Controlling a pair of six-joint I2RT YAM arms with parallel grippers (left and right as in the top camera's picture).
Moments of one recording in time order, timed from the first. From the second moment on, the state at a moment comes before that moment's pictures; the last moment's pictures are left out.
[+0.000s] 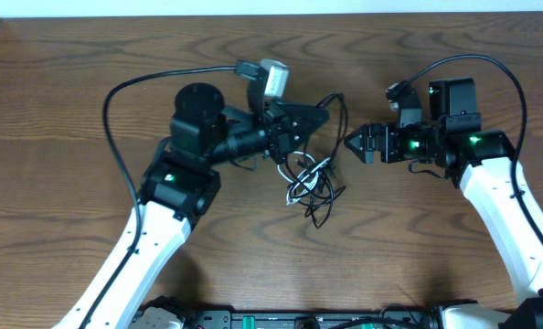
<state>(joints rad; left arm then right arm) -0.44 1.26 1.05 0.05 0.81 -0.57 0.15 1.44 1.09 -0.63 -0.58 0.14</state>
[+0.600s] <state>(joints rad) -0.44 1.26 1.05 0.16 0.94 -0.68 0.20 1.44 1.09 -0.43 -0.41 0.24</state>
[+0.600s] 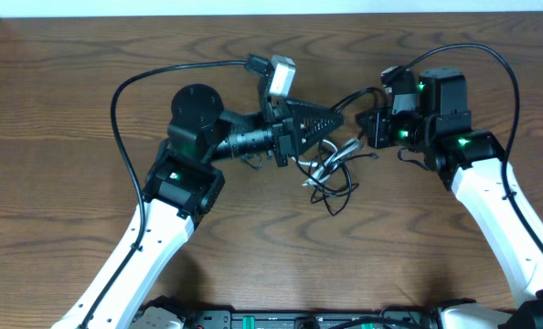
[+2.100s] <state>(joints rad) -0.45 1.31 1.06 -0.50 0.36 -0.27 0.17 1.13 1.08 -0.49 -0.02 0.26</state>
